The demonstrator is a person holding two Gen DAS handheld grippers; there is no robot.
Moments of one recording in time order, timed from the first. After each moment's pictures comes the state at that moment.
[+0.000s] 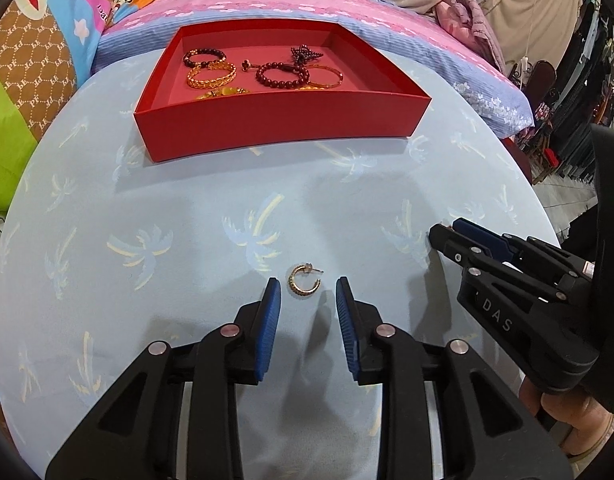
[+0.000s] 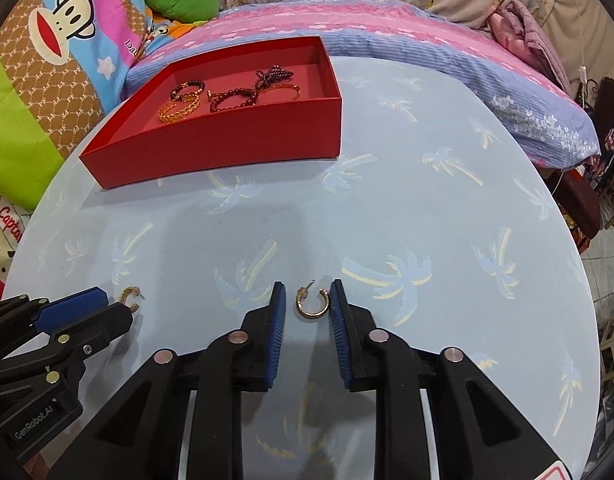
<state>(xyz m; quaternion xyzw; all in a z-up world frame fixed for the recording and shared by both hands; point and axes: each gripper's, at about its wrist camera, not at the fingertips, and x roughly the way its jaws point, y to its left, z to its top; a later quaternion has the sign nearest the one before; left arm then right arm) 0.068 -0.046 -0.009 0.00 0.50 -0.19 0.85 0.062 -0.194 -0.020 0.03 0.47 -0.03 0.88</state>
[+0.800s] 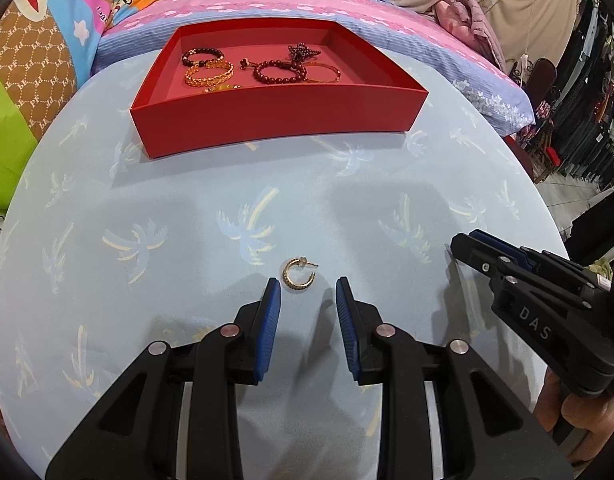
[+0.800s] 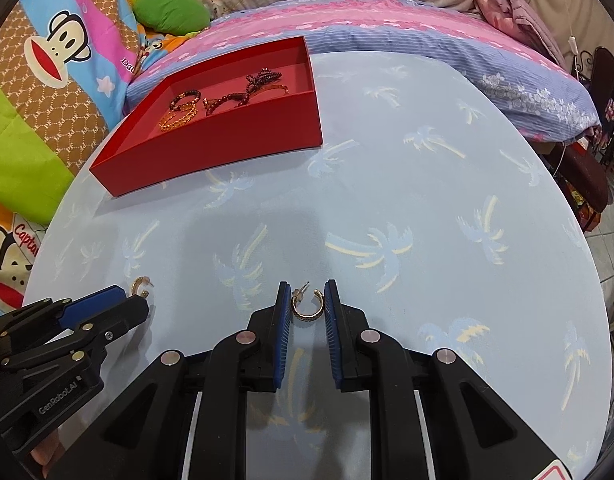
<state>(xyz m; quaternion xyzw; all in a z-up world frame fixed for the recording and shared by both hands) 0.064 -0.050 -0.013 0.01 0.49 -0.18 0.85 0.042 -0.210 -0.017 0.08 0.47 -0.02 0.88</state>
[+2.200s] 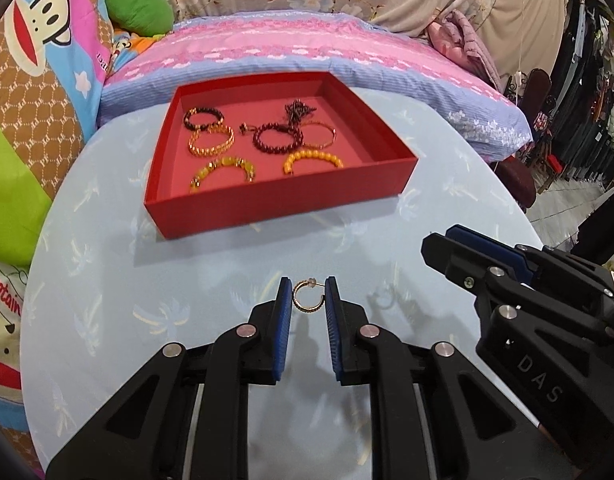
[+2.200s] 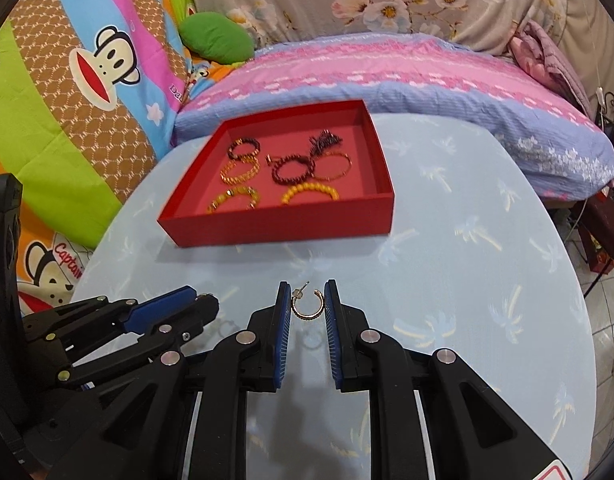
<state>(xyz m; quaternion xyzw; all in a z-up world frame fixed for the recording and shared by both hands) 0.084 -0.055 0.034 0.02 0.44 -0.18 0.88 0.062 -0.175 0.047 0.06 0.41 0.03 0.91</state>
